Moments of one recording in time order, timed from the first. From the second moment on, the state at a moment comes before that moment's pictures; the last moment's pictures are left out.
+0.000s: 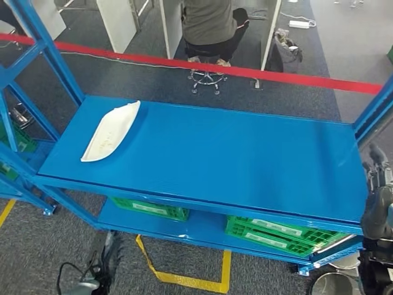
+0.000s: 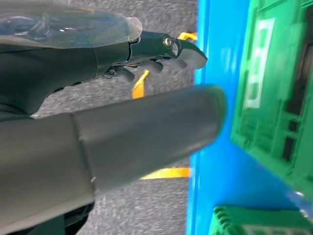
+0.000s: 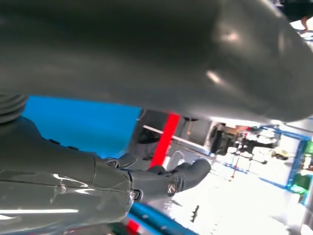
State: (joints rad) left arm -0.20 0.16 -0.62 -0.31 0.83 -0.02 -0.48; right arm -0.10 -0.20 0.36 -1.85 -0.07 -0.23 -0.14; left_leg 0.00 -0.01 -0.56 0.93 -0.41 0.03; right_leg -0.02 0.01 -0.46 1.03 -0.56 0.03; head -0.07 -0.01
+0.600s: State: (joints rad) left arm -0.20 0.15 -0.62 -0.31 0.83 0.00 -0.49; right arm -0.10 -0.20 0.36 -1.83 -0.10 -0.19 -0.14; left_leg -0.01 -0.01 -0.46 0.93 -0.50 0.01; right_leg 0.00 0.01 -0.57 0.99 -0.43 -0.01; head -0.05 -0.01
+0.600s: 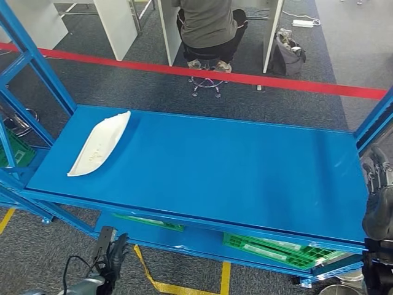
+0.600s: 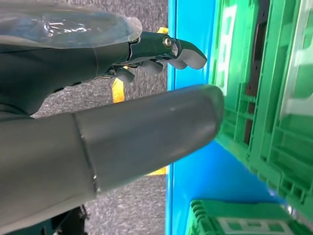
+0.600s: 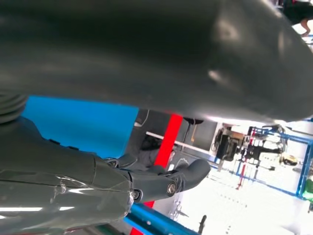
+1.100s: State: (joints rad) left arm -0.20 0.16 -0.61 -0.31 0.83 0.01 -0.50; right arm -0.11 -0.20 0.37 -1.83 -0.08 -0.17 -0.14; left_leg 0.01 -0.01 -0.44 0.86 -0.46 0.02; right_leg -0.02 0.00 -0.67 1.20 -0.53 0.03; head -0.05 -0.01
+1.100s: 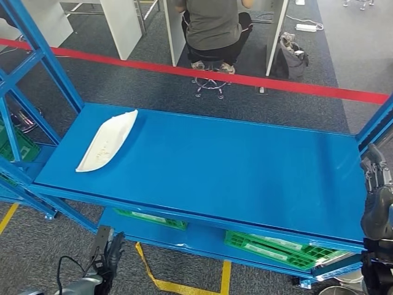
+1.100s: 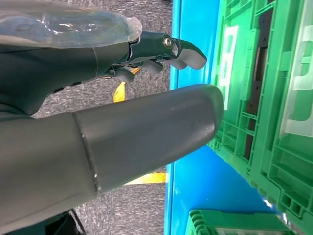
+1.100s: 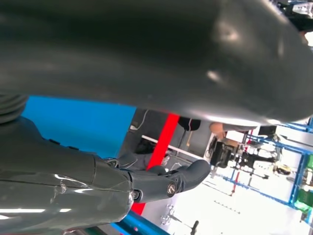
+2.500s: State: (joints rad) left arm -0.20 0.16 -0.61 -0.31 0.83 0.01 -0.51; right arm -0.12 -0.21 0.38 -1.81 -0.06 -0.14 -0.12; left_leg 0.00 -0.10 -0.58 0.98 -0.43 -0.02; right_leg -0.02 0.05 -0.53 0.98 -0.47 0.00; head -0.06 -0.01
